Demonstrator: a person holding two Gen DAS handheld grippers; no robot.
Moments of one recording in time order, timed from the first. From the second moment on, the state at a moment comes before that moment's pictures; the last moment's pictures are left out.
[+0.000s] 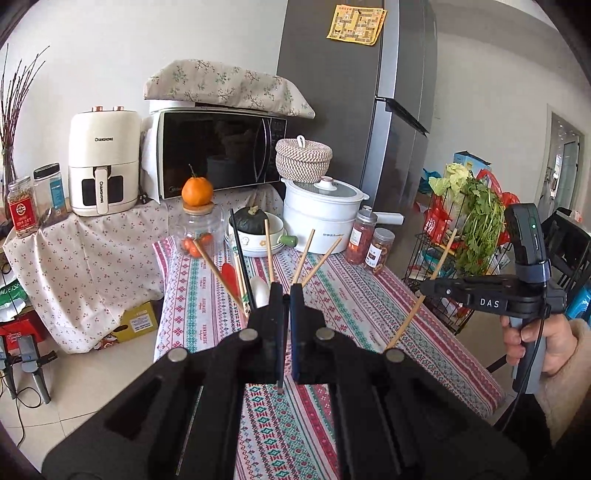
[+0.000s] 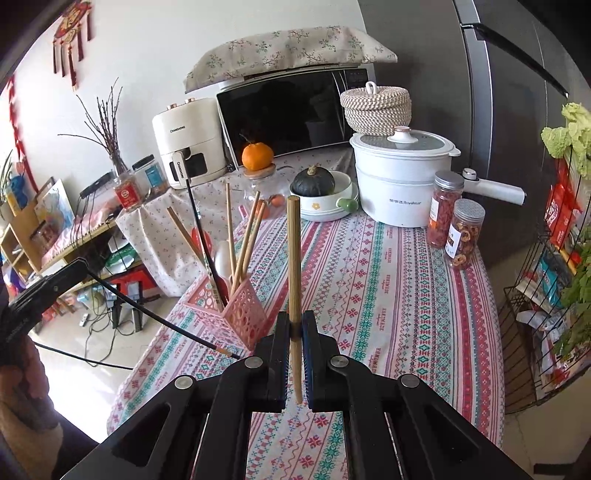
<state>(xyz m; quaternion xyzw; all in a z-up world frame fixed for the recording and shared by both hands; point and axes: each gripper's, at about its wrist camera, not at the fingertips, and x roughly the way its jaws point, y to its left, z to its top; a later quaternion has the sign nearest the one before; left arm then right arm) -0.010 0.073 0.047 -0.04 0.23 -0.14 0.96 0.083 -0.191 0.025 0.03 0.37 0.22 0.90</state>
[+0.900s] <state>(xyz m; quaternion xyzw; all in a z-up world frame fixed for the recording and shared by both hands) 0.046 0.070 0.115 -0.02 0.17 -0.13 0.98 0.130 -0.123 0.079 0.09 0.30 0.28 0.91</state>
